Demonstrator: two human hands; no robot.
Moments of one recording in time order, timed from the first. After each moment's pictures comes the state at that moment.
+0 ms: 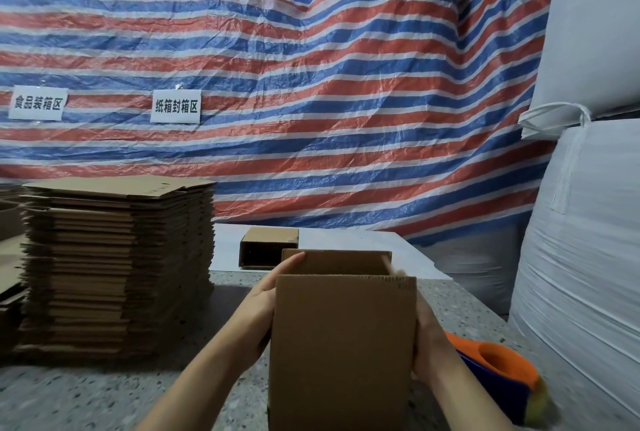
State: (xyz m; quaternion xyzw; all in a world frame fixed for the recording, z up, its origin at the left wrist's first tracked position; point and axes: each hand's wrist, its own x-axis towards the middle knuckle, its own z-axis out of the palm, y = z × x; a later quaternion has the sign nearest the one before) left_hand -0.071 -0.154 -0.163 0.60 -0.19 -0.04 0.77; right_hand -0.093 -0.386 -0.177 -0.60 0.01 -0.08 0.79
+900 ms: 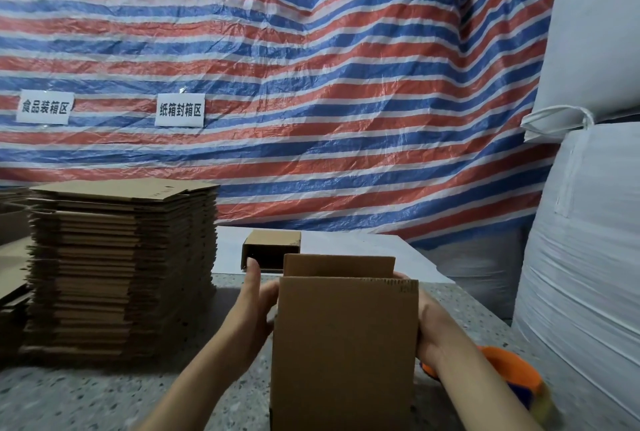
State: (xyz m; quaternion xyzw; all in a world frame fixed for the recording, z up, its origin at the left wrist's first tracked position) left_hand -0.082 -0.147 -0.164 0.66 -0.19 -0.03 0.73; right_hand -0.090 -0.395 -0.157 -0.63 0.00 -0.05 0.77
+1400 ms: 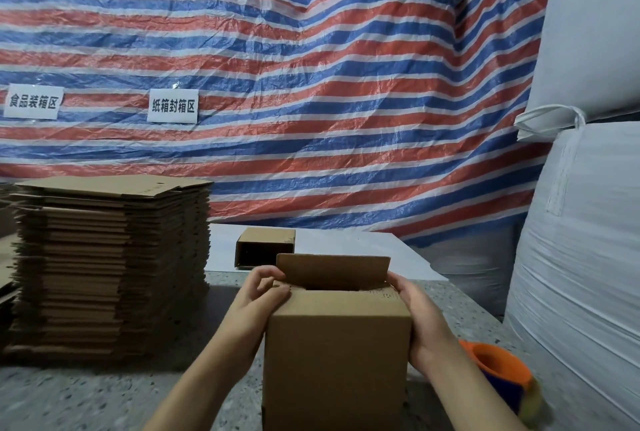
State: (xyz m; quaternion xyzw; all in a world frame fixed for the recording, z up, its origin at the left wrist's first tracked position) left_hand -0.078 -0.151 -0.171 0.62 -0.18 0.04 0.76; right_hand -0.088 -0.400 -0.168 -0.57 -0.03 -0.04 0.82
